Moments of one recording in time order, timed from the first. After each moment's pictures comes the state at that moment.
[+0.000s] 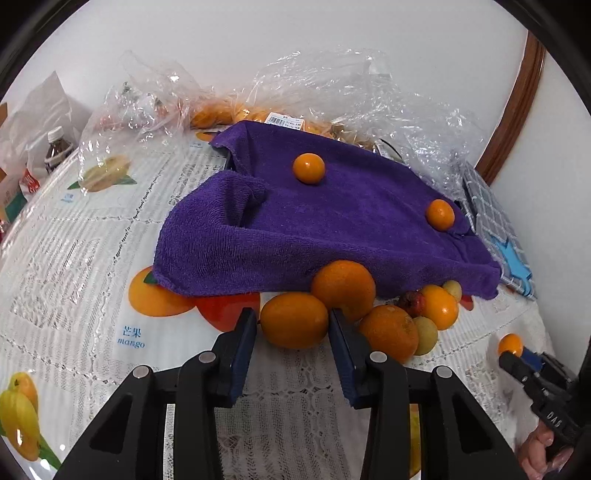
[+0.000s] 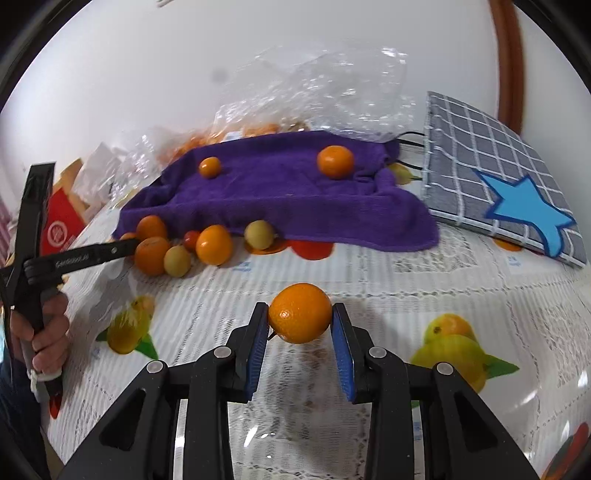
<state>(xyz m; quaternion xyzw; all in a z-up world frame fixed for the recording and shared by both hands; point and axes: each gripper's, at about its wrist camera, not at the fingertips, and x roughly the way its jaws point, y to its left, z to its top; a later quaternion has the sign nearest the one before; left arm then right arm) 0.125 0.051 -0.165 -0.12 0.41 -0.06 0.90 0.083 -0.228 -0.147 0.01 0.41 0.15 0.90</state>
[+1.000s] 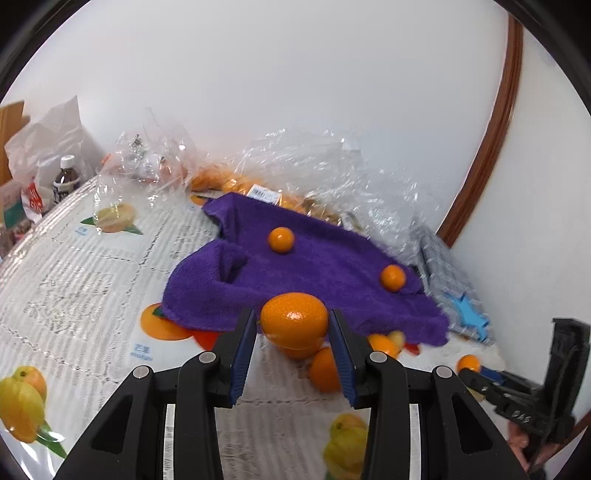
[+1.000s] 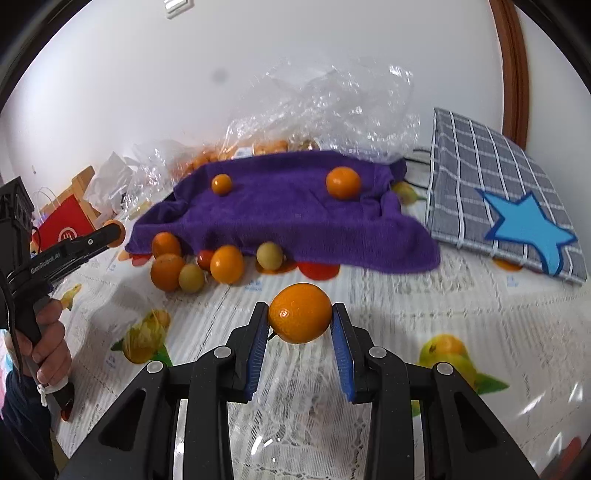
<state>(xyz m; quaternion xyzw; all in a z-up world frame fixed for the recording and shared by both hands) 0.086 0.061 -0.126 -0.18 0.28 -0.09 0.94 0.082 -0.232 -0.127 0.02 0.38 0.16 0.91</state>
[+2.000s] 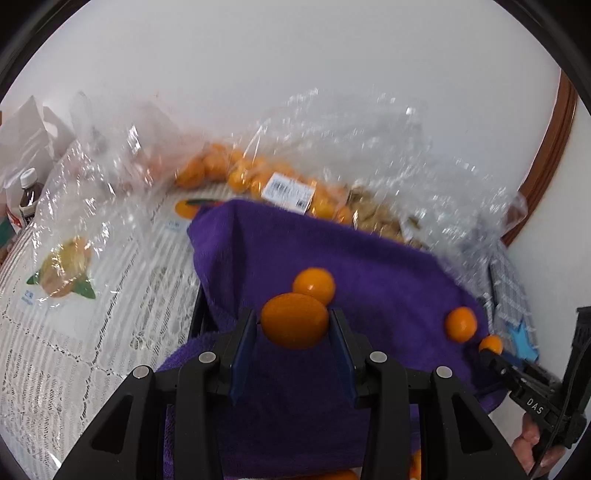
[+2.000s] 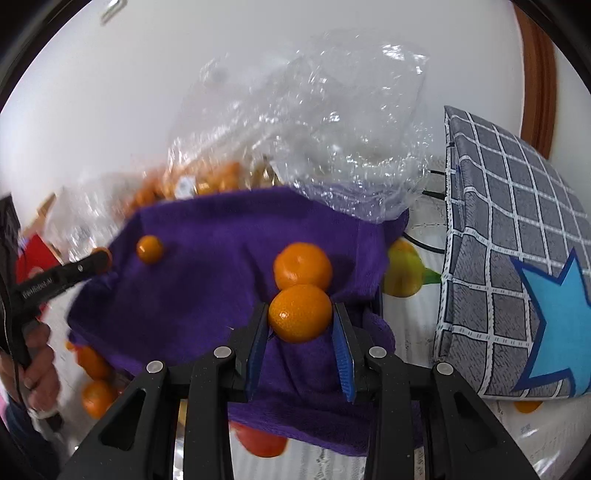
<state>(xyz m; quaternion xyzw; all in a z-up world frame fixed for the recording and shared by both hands) 0.239 0.050 -0.138 -0.15 0.37 -0.02 0.92 0.233 -0.230 -0.134 0.02 0.42 0.13 0.90</state>
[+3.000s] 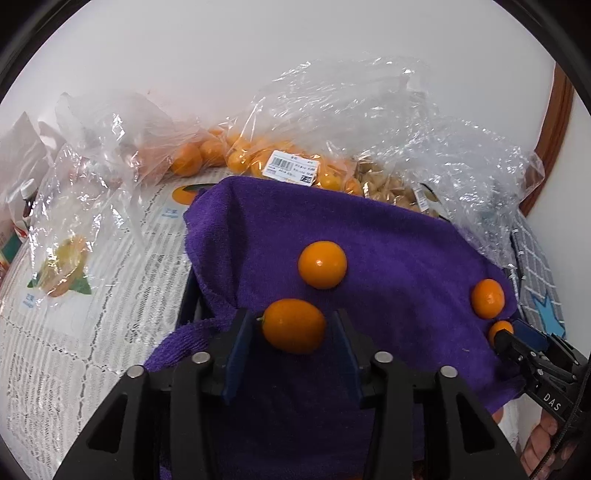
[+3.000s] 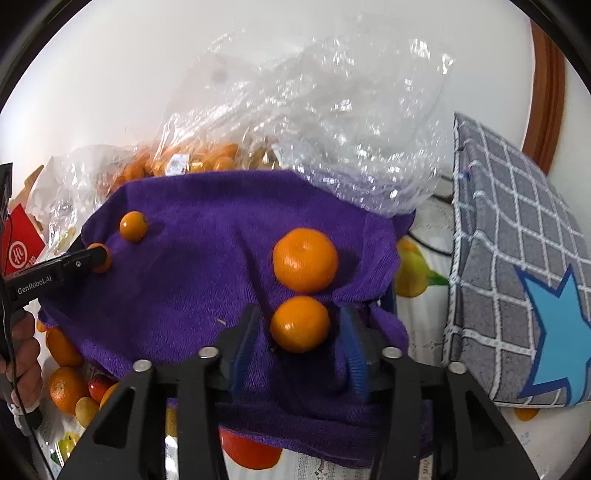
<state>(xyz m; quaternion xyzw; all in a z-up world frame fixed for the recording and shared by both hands) 0.246 0.037 -0.153 -0.10 0.39 -0.01 0.91 0.238 -0.215 -0.146 -0.02 0.41 0.11 0.91</state>
